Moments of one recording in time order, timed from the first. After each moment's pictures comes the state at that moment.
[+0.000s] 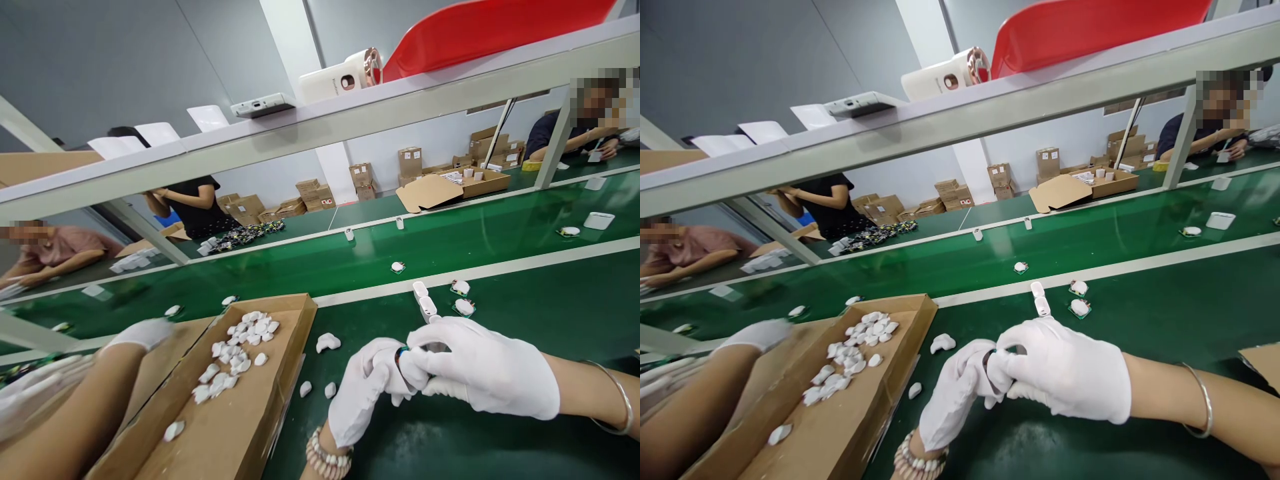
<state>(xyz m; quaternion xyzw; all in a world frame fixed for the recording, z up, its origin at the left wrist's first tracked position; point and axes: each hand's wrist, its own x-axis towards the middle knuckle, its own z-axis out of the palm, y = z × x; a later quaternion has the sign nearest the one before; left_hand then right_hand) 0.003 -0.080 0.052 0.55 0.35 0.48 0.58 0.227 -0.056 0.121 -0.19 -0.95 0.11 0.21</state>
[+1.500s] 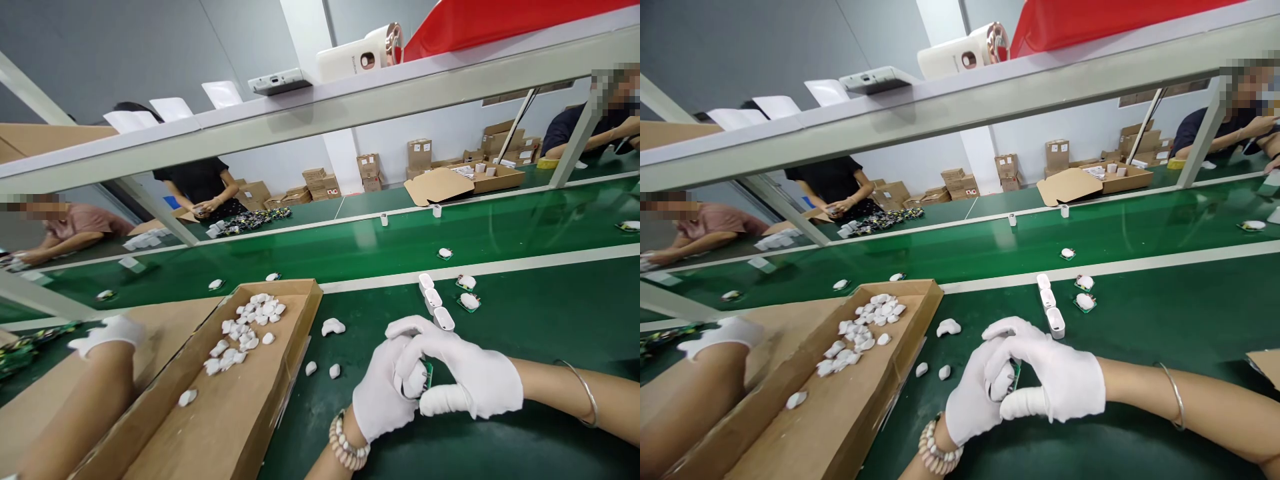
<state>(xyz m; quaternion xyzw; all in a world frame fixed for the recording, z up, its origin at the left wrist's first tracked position) 0.025 -0.088 0.055 0.75 0.40 0.41 0.32 0.205 -0.052 0.095 -0.14 -0.83 0.49 0.24</state>
